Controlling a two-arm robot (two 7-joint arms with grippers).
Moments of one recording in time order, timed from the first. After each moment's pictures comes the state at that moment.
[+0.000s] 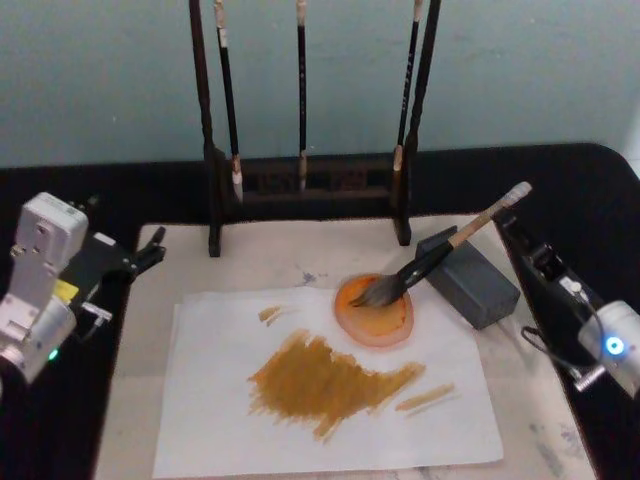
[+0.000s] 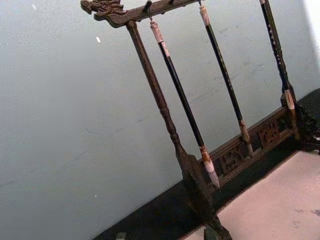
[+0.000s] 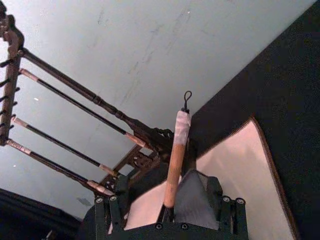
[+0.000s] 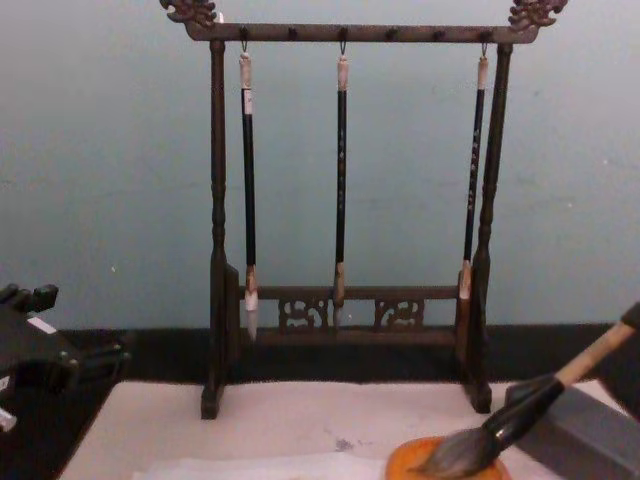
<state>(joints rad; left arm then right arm) -0.20 0.60 0.45 -1.41 -0.25 -0.12 0.03 0.10 0.39 -0.17 -1.37 1.29 0.18 0.27</state>
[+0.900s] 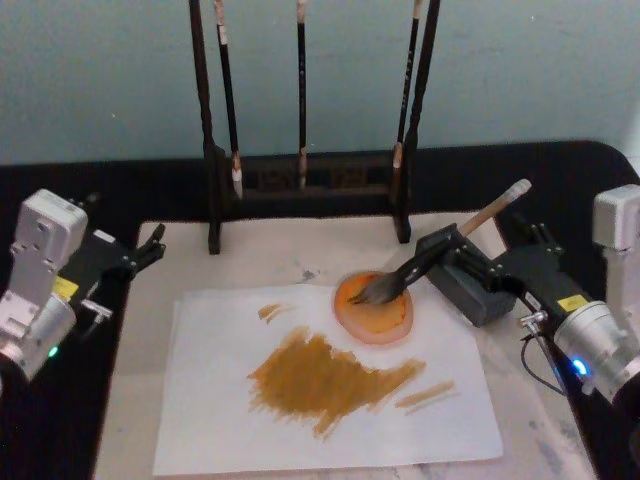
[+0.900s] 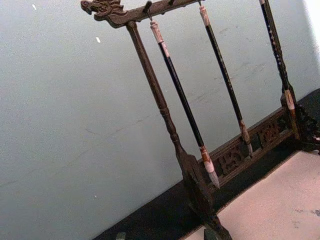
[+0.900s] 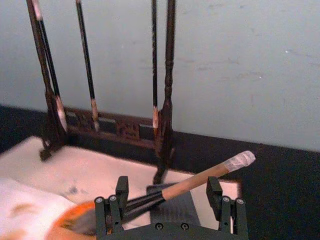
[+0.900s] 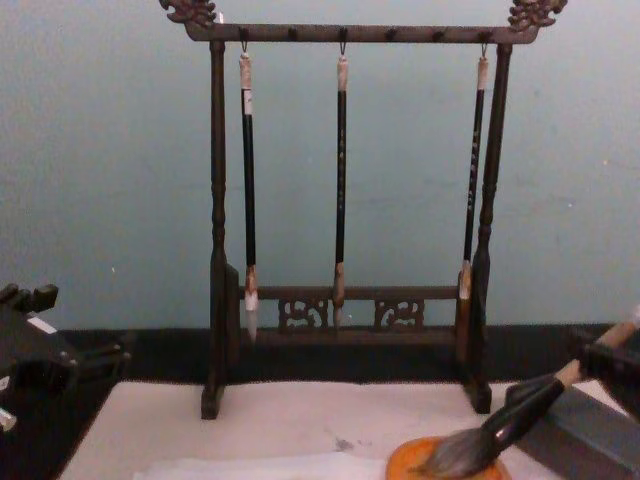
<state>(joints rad) -0.20 0.60 0.45 -1.41 -0.25 -0.12 0.03 0.06 0.55 -0.39 -1.60 0.53 -0.05 0.02</state>
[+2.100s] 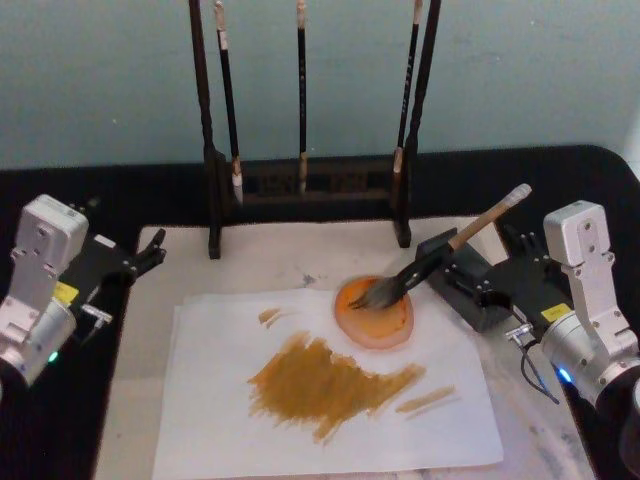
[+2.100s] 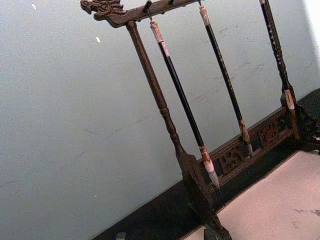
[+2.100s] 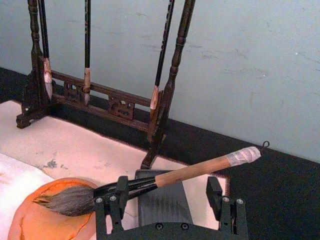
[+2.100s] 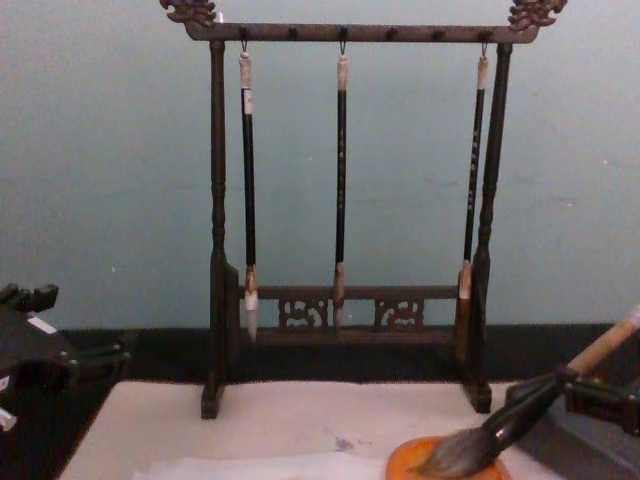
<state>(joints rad) -0.20 0.60 0.45 -1.41 -0.25 -0.12 0.03 0.11 0.53 -0.44 -1.54 0.34 -0.01 -0.03</state>
